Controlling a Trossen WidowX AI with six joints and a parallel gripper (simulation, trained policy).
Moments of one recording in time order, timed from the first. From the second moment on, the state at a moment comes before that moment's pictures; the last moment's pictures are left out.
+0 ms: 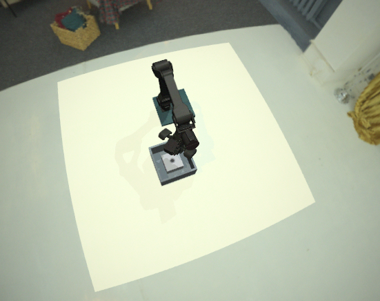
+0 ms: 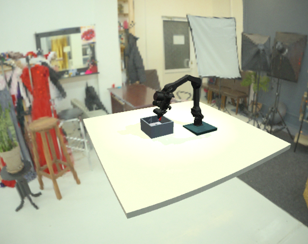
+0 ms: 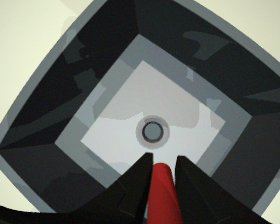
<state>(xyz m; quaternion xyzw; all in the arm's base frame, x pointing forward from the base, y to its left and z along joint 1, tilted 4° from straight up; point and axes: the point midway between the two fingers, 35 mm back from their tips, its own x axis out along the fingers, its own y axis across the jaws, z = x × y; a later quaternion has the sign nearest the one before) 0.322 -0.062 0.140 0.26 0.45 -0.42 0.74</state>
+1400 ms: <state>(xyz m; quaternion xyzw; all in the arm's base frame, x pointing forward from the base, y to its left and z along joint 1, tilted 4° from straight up) 0.383 -0.094 0.128 0.23 0.56 -0.31 0.73</state>
